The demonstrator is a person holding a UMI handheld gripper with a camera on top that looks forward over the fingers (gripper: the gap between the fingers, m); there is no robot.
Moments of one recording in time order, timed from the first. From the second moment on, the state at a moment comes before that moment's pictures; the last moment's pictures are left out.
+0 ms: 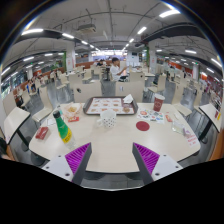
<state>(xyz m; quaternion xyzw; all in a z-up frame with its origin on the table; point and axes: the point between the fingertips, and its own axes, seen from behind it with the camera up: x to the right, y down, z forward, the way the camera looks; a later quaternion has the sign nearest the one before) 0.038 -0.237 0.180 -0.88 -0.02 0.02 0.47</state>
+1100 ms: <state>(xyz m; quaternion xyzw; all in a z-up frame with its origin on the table) -0.189 -0.067 0.072 -0.81 -0.06 -0.01 0.58</state>
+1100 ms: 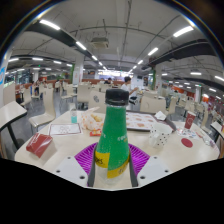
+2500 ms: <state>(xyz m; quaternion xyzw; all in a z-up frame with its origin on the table) -0.135 0.075 0.187 -0.55 0.44 0.69 0.19</state>
